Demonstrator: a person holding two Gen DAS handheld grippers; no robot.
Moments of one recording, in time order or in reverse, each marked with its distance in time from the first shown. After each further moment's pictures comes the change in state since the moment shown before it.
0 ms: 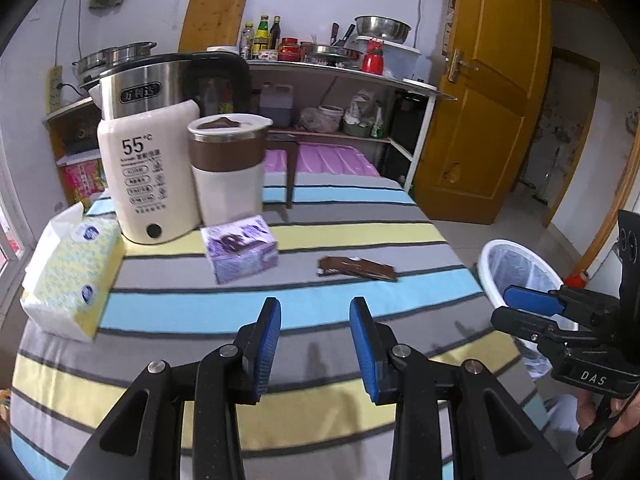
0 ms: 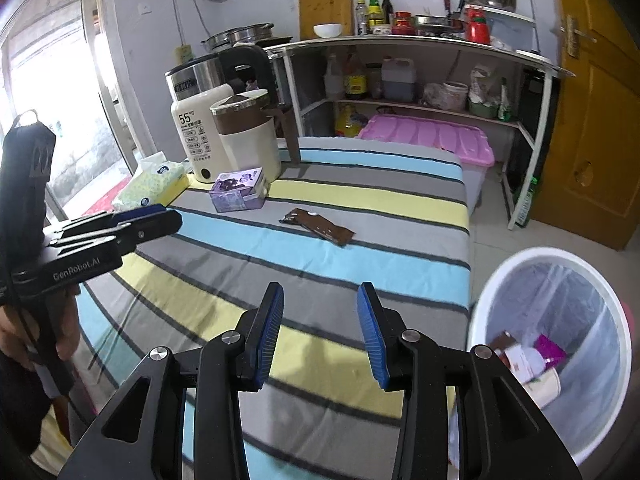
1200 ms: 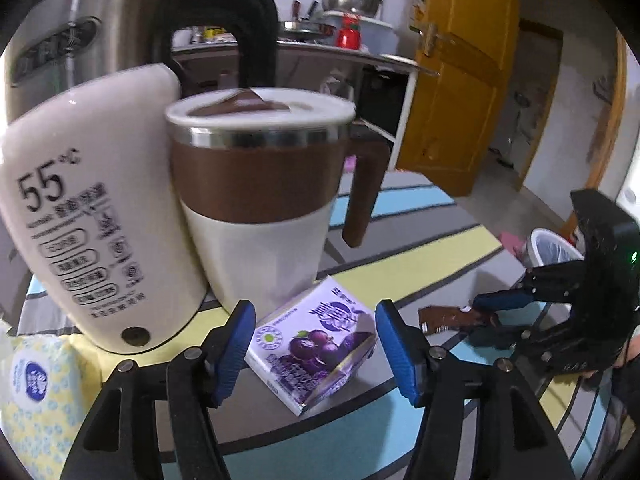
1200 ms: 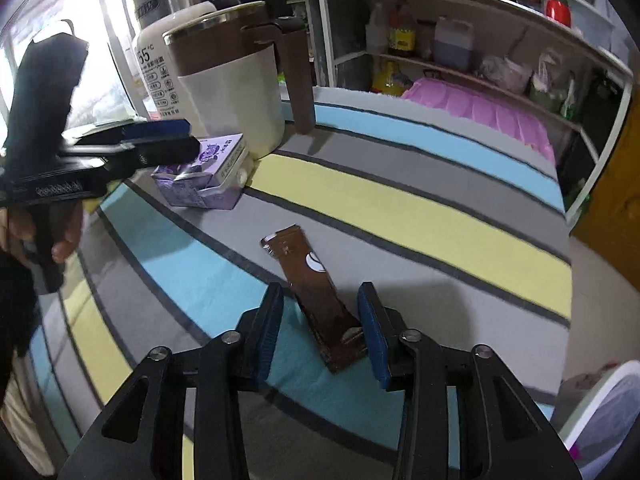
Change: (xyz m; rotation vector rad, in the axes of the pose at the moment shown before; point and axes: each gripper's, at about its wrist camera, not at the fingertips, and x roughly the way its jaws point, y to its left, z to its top) left arm 0.125 0.085 0.062 0.168 0.055 -0.153; right arm 0.146 -0.005 0.049 -0.120 0.188 0.079
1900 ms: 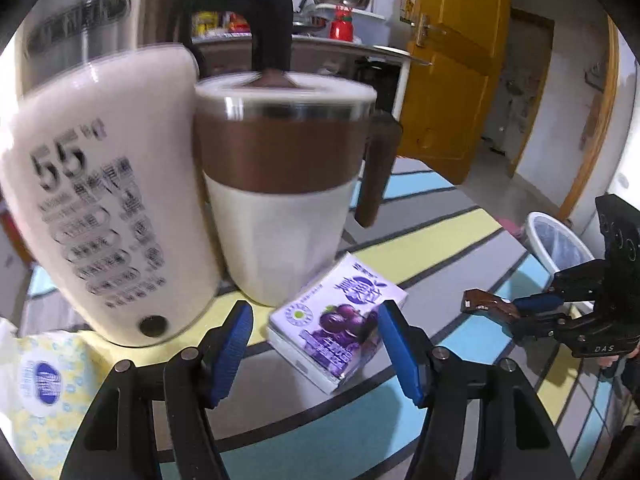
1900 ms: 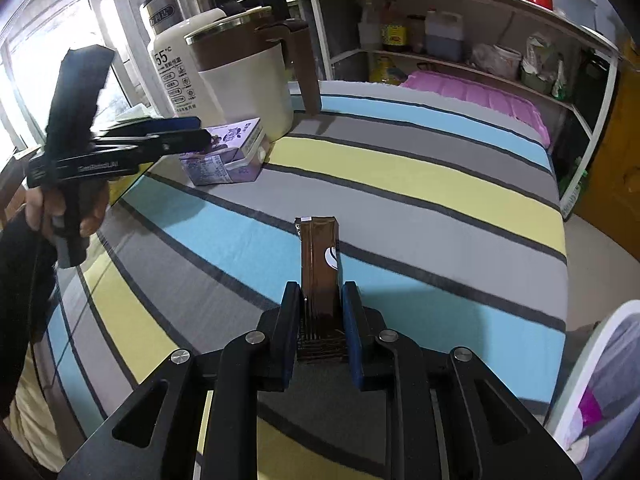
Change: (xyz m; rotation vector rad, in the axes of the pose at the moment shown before) left arm -0.007 0.020 -0.010 0.020 0.034 -0.052; right arm -0.024 0.010 -0.029 0.054 -0.011 0.023
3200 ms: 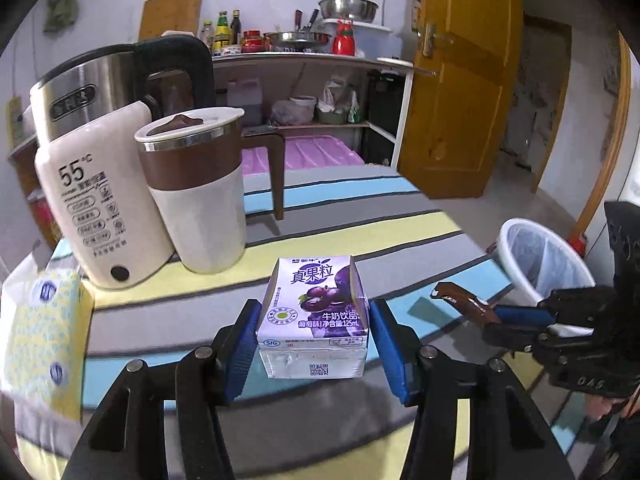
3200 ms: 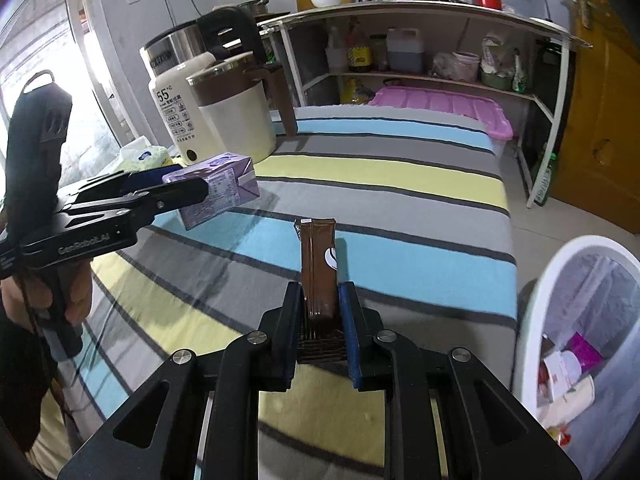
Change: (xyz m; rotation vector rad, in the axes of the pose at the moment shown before) left arm -0.044 -0.113 -0.025 -0.062 -0.064 0.152; right arm -0.056 0.001 -0.035 0.109 -0.108 -0.053
